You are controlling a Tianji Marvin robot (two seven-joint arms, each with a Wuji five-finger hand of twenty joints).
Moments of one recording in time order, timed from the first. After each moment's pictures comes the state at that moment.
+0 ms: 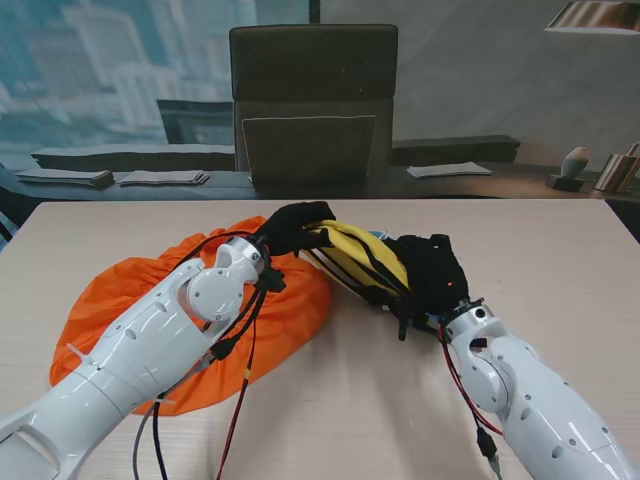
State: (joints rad) left arm 0.95 -1.23 -0.79 -1.15 0.26 -0.24 0.08; right arm -1.43 -1.07 1.14 -1.39 -1.06 -0.18 -0.47; left_hand 0.93 -0.44 0.36 -0.09 0.54 -0.02 0.99 0.72 0.83 0.13 0.49 0.74 0.56 0.26 0.56 0.54 0.11 0.26 0.87 0.45; right_hand 0.09 -0.95 1.21 -0.24 0.27 0.04 0.67 0.29 0.42 0.19 0.67 0.32 0.49 0.12 0.46 0.32 0.04 0.27 0.95 0.52
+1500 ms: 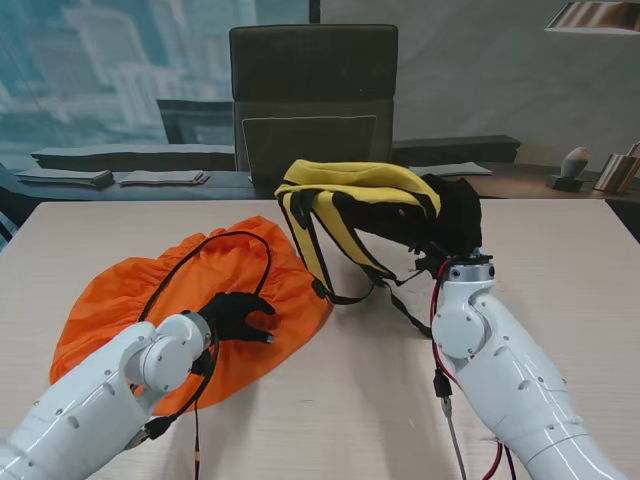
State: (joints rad) left arm 1.27 -1.03 -0.93 -1.38 0.66 0.04 -0.24; right arm -1.24 -1.25 1.19 -1.23 -0.70 -0.43 -0.87; left_hand 0.67 -0.25 0.22 -0.04 0.30 0.08 0.46 0.31 0.26 0.15 0.29 0.33 0.14 0.18 0.28 0.36 -0.05 0.21 0.57 0.30; right_hand 0.59 -1.17 1.36 -0.38 1.10 -0.09 1.07 0.44 1.34 0.24 0.84 0.68 1.23 0.28 1.14 0.59 0.60 0.43 1.46 0.66
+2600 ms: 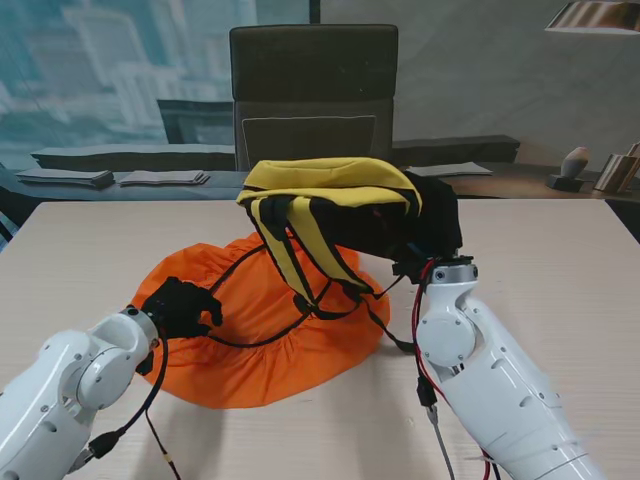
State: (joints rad) left arm 1.55 -1.00 -1.33 -1.67 1.06 -0.13 -0.37; right arm -1.31 -1.26 1.15 -1.43 -0.55 -0.38 -0.73; left_hand 0.92 -0.32 0.36 -0.03 0.54 -0.15 0.73 0.37 0.49 0.08 0.37 0.39 0.30 0.19 0.39 0.44 -0.02 0.21 0.76 0.39; right_hand 0.59 -1.13 1.36 -0.38 1.08 -0.09 1.07 0.48 1.34 0.24 0.84 0.68 1.23 0.28 1.14 0.59 0.60 0.43 1.46 0.66
